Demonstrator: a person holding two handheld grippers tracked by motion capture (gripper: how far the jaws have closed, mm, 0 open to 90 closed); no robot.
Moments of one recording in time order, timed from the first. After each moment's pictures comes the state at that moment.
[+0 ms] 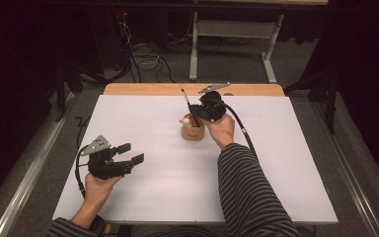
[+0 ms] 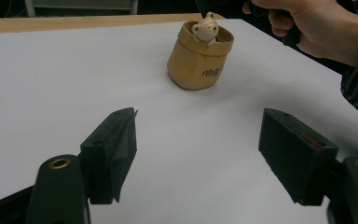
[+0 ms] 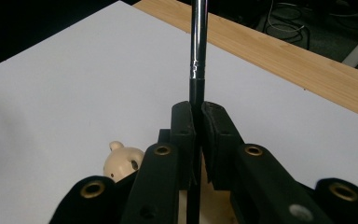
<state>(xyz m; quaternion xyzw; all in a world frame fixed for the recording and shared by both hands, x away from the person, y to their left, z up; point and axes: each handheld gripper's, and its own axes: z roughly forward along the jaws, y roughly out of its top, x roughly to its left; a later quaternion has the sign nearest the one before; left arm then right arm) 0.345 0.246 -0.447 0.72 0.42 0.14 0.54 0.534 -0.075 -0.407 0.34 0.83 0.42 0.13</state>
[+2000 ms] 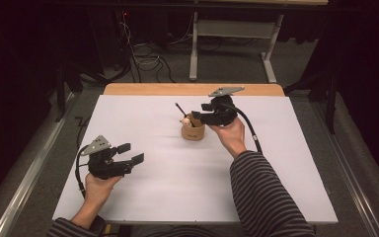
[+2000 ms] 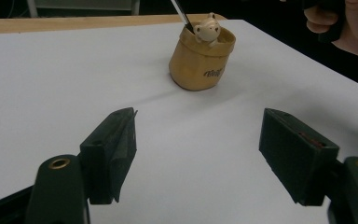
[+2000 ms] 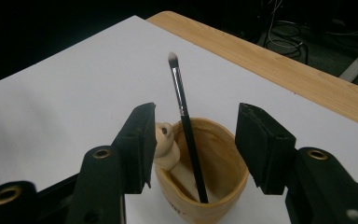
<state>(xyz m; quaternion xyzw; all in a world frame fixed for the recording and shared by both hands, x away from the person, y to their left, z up) 0.345 0.246 -0.447 0.72 0.42 0.14 0.54 0.499 -0.101 -0.385 0.33 0.82 0.45 0.14</state>
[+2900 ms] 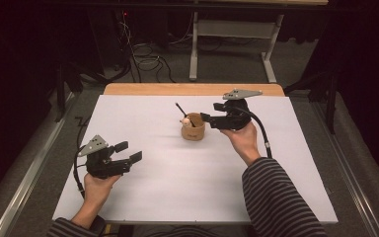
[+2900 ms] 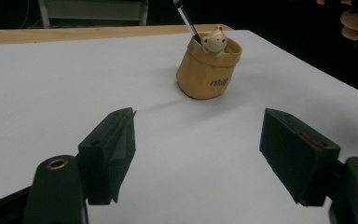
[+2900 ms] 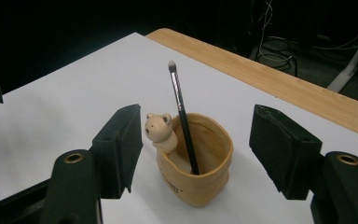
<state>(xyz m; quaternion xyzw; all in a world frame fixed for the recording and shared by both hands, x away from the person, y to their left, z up) 0.343 0.249 -0.445 0.70 0.43 0.16 0.54 0.472 -0.131 -0.369 0.33 0.80 0.48 0.16</state>
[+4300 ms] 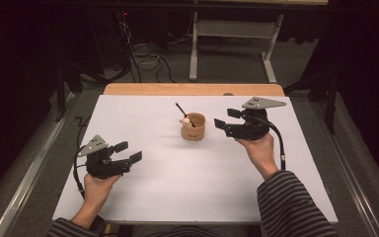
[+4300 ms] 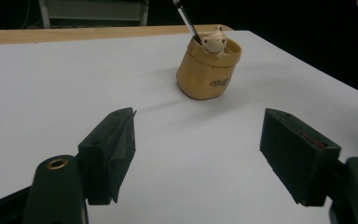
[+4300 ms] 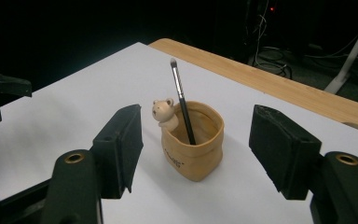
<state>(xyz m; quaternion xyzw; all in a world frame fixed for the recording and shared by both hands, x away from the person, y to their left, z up) 0.342 0.249 -0.445 0.70 0.43 0.16 0.54 0.436 -0.169 -0.360 0.33 0.78 0.50 0.16</state>
